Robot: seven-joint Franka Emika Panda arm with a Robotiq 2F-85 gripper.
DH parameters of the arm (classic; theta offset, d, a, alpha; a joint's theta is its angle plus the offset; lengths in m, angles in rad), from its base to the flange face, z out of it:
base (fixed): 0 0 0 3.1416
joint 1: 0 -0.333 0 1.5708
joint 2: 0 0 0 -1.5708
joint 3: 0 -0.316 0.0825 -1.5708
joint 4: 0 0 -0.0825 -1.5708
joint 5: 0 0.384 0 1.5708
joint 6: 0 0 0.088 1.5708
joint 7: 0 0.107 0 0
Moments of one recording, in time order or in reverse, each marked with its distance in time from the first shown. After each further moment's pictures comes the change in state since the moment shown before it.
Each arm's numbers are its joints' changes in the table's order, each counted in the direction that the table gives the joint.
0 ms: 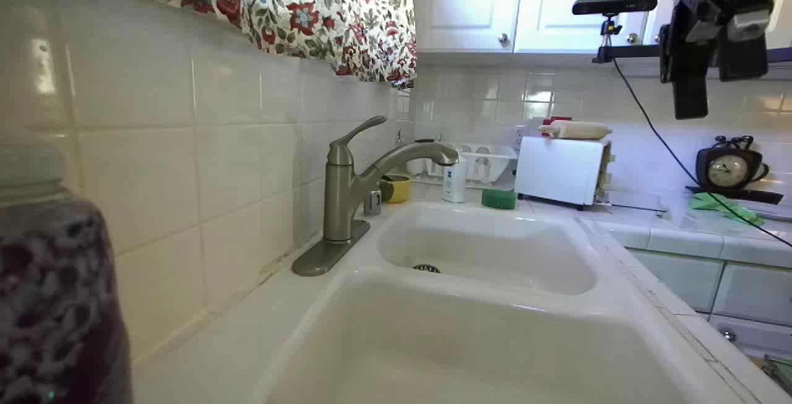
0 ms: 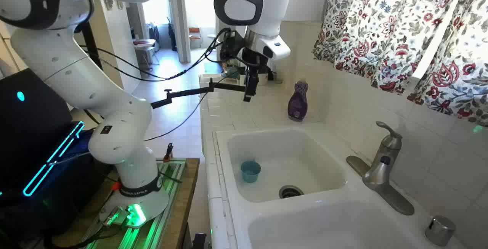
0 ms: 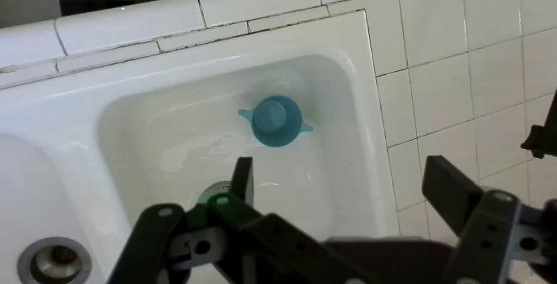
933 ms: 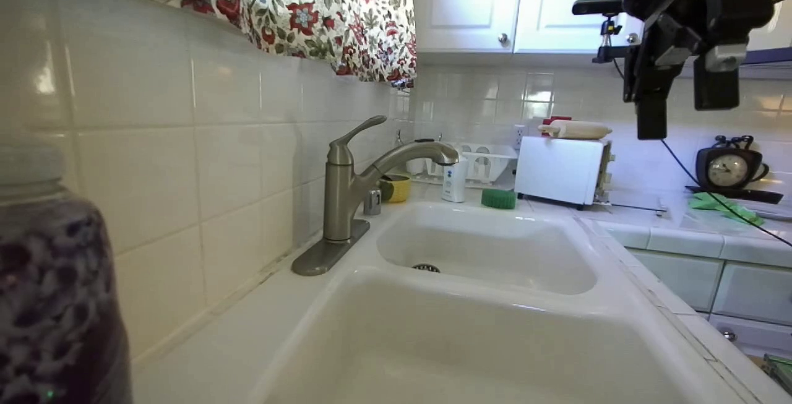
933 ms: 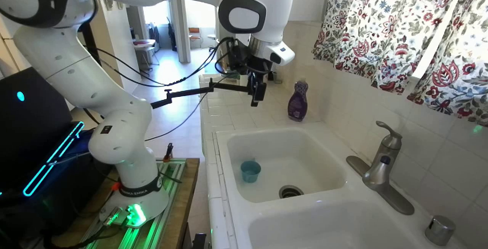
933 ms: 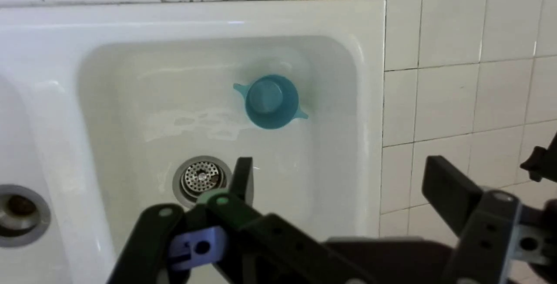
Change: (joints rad) arm -0.002 0.039 -0.018 -0.024 -0.003 0.094 -0.174
